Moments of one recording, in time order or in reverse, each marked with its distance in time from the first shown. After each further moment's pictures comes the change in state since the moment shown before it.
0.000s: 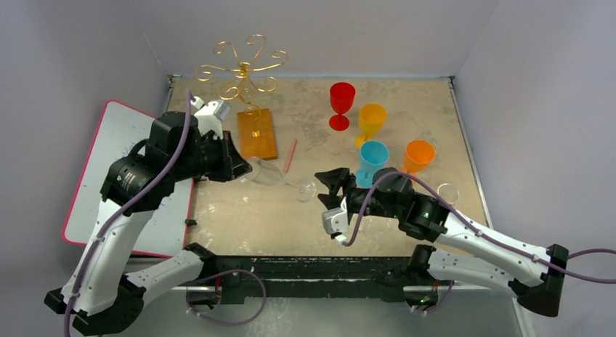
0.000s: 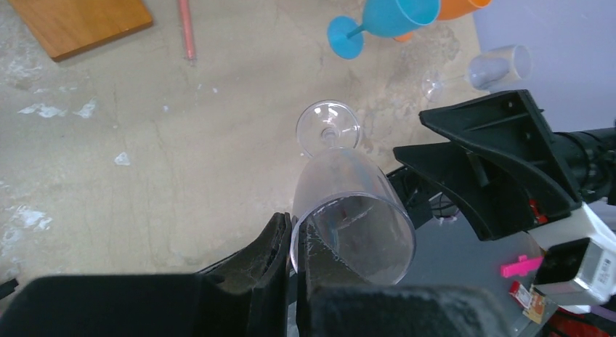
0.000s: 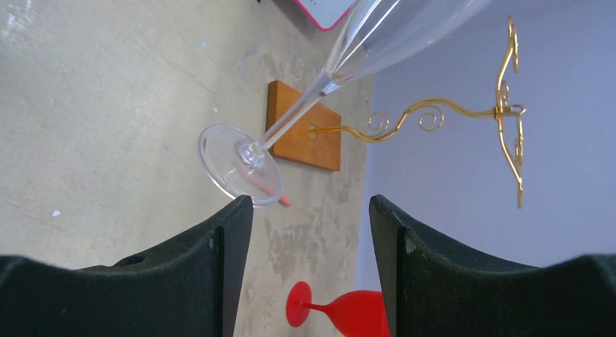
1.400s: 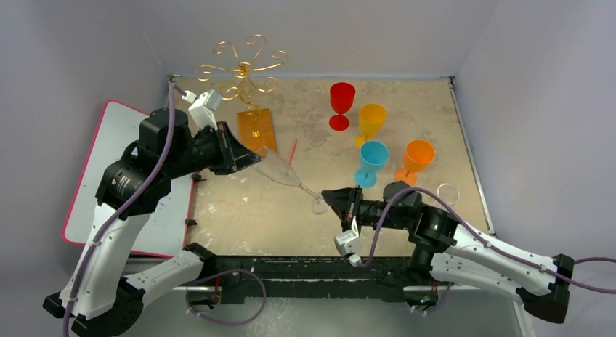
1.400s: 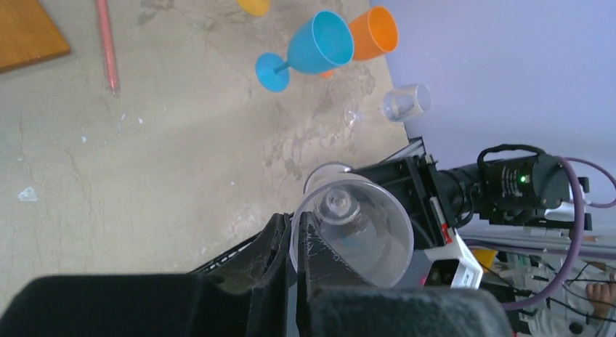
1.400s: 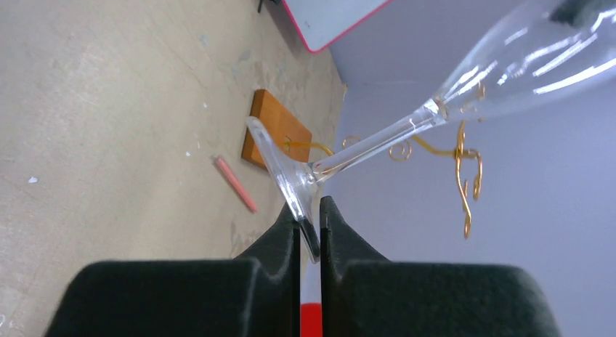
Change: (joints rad) left arm 0.003 -0.022 0.011 0.121 0.152 -0.155; right arm 0.011 -0.150 -0.129 0.021 0.000 -0.202
